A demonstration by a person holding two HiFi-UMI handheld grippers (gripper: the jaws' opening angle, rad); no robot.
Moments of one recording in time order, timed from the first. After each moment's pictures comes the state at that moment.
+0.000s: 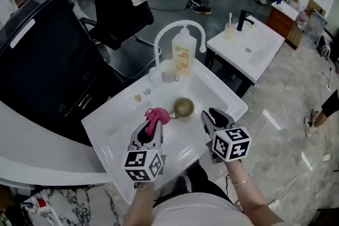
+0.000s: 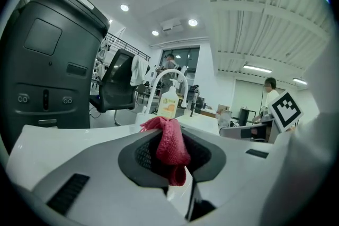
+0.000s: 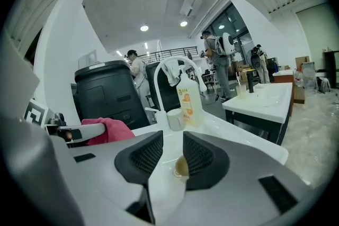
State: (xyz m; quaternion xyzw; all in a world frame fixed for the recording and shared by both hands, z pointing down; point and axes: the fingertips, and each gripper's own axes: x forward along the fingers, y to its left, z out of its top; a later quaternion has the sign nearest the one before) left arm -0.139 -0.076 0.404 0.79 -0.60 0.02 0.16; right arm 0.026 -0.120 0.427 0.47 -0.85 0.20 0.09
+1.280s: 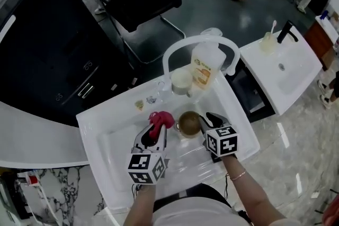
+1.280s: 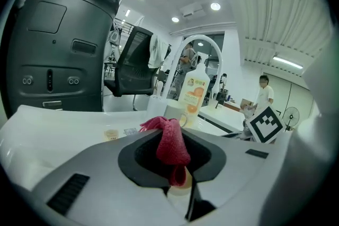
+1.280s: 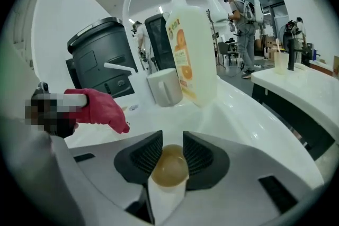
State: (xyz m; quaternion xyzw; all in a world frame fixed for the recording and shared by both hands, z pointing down) left arm -0.140 -0.209 0.477 0.70 -0.67 0.06 0.24; right arm -0.009 -0.292 0.563 0.34 -0.87 0.24 0.26
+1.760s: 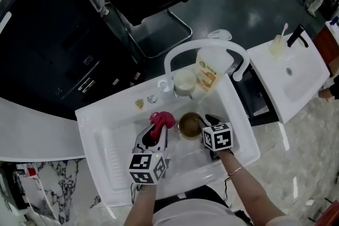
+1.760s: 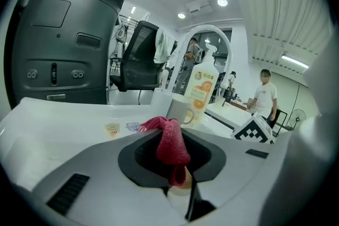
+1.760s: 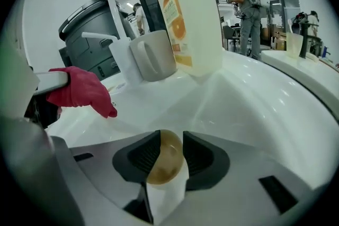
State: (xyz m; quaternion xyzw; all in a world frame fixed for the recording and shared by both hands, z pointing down) left arm -0.142 -0.225 0.499 0.67 -0.69 0.07 0.26; right arm -0.017 -0.313 0.635 0.30 -0.85 0.27 0.33
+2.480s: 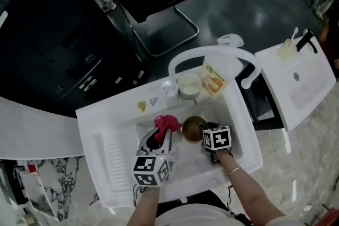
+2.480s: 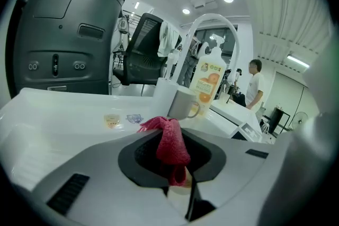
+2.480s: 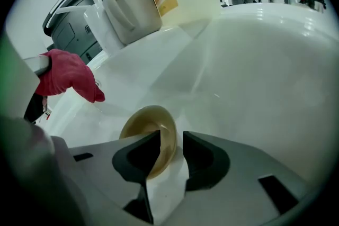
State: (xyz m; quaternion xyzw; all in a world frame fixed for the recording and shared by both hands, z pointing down) left arm -0.143 -0.238 0.526 0.65 -0.70 0.08 0.29; right arm -0.016 -0.310 0.708 0.28 -0.81 0.32 0.40
